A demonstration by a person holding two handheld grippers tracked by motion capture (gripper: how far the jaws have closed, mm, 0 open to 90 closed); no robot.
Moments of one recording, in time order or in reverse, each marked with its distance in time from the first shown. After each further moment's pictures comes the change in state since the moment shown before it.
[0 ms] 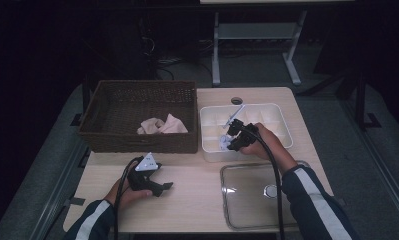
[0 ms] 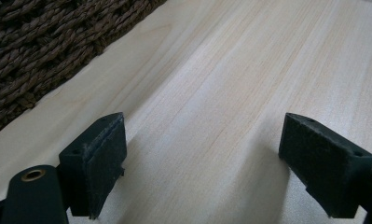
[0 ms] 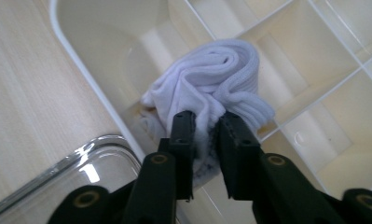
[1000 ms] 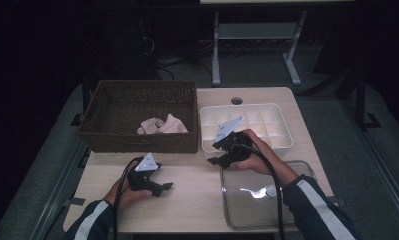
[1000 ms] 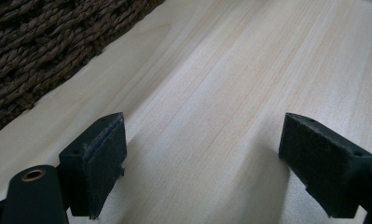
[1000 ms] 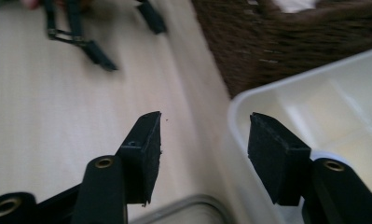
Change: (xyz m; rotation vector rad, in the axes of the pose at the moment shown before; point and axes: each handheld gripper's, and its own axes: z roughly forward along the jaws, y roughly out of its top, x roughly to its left) left arm -0.001 0.000 0.000 -0.005 -0.006 -0.004; right arm 0.068 0.004 -0.036 -0.293 0.100 -0.220
